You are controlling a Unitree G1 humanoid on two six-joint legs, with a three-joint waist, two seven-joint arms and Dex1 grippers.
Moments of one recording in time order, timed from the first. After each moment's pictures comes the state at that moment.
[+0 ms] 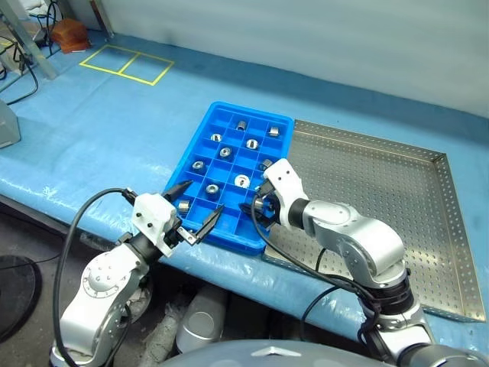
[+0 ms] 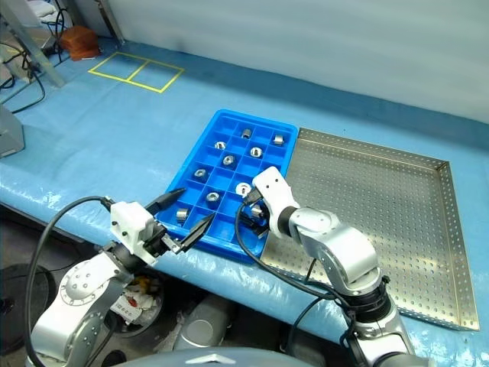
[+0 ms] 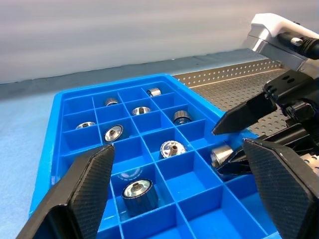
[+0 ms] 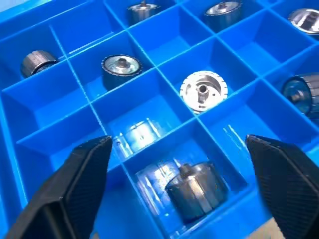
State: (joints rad) left arm 0.19 0.42 -0.03 -0.70 -0.33 0.36 -0.47; right arm -0.35 -0.28 0.19 -0.58 0.34 1.25 0.26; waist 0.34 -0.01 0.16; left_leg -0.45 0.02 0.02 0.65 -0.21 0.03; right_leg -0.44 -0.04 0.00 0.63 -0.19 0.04
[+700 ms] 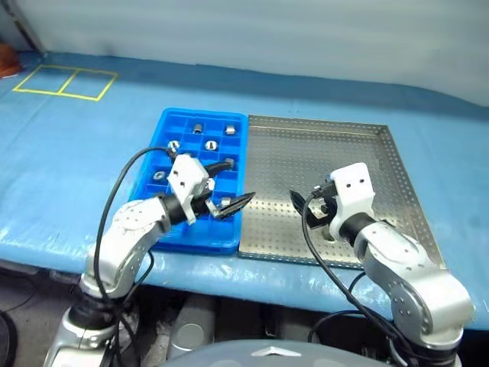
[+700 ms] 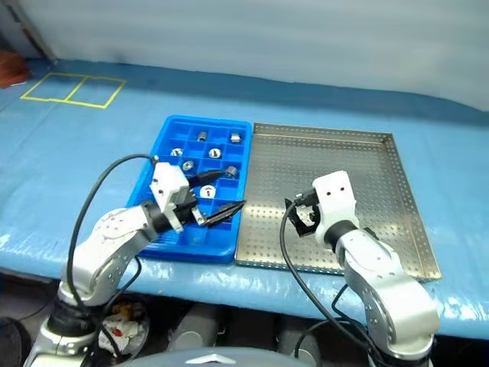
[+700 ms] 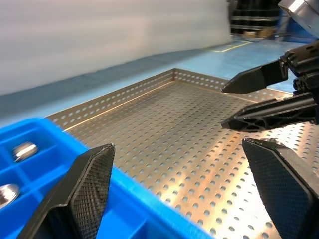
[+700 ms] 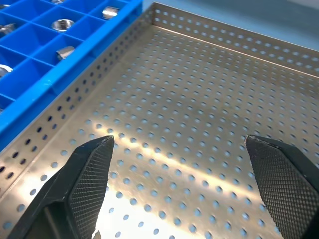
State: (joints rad) left arm -0.30 0.42 -0.16 -0.41 -0.42 0.54 -0.68; right arm -0.04 -0.31 -0.07 -0.98 0.28 1.27 0.11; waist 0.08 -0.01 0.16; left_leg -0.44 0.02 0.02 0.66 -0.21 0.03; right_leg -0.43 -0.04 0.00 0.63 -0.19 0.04
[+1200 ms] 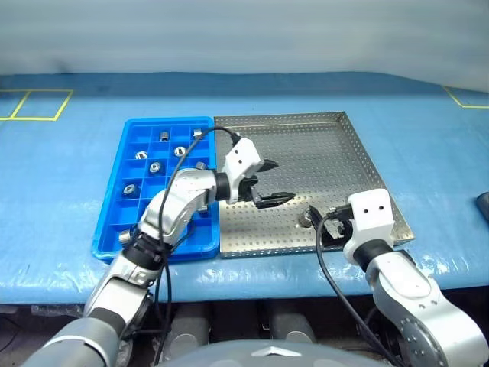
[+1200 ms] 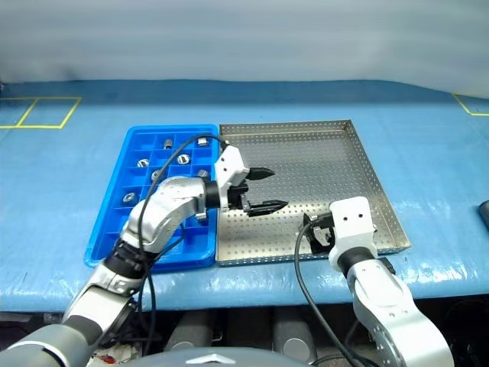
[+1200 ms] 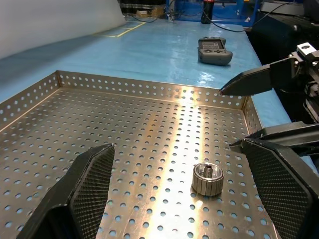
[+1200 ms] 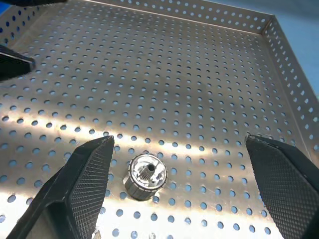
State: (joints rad) left arm -0.65 0.22 -0.39 0.08 -0.26 0.47 -0.79; right arm 0.26 -0.38 -0.05 -1.01 0.37 1.01 -0.11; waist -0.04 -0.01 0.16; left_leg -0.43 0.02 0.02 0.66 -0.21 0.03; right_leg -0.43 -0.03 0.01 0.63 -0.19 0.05
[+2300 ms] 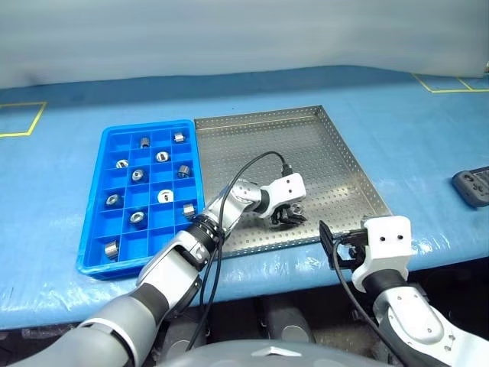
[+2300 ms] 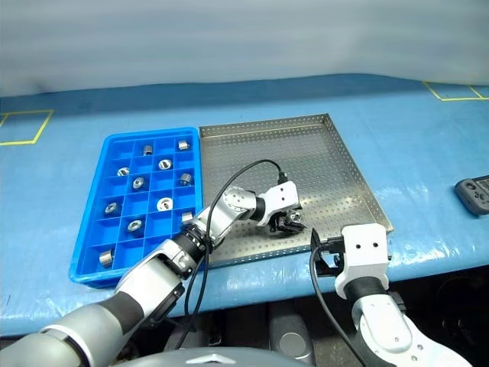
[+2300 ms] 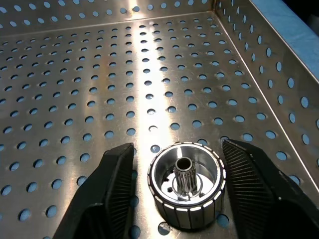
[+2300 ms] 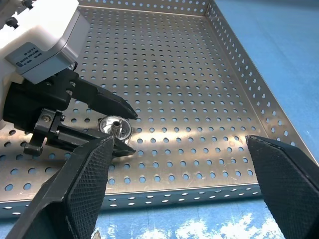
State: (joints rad) left arm -0.81 -0.04 -0.50 0.74 0.08 0.15 -0.89; right arm 0.43 -0.86 0.16 -1.01 0.79 0.50 -0.70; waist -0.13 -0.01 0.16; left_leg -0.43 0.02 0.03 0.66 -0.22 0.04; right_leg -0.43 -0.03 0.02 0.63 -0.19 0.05
